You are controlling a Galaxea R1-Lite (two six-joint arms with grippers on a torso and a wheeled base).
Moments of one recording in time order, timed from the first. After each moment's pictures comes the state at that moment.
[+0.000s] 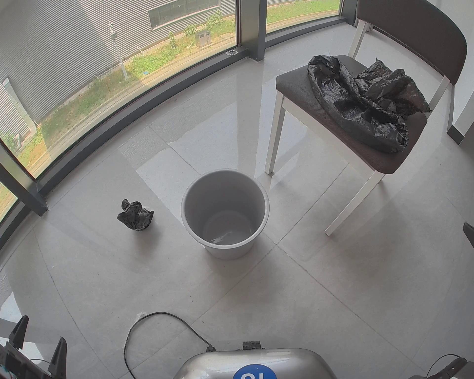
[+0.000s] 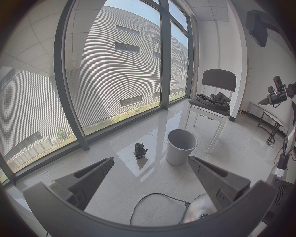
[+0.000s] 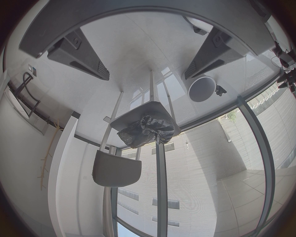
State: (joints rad) left arm 0.00 0.02 -0.02 0.00 -0.07 0.03; right arm -0.01 0.71 -0.57 -0.01 0.02 -0.03
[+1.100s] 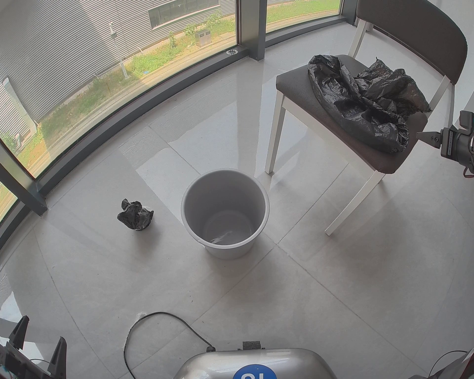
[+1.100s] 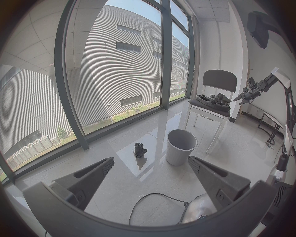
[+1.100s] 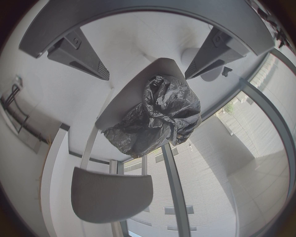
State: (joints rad) left arm 0.00 0.02 -0.02 0.00 -0.07 0.02; right arm -0.13 1.48 -1.20 -0.05 0.15 0.08
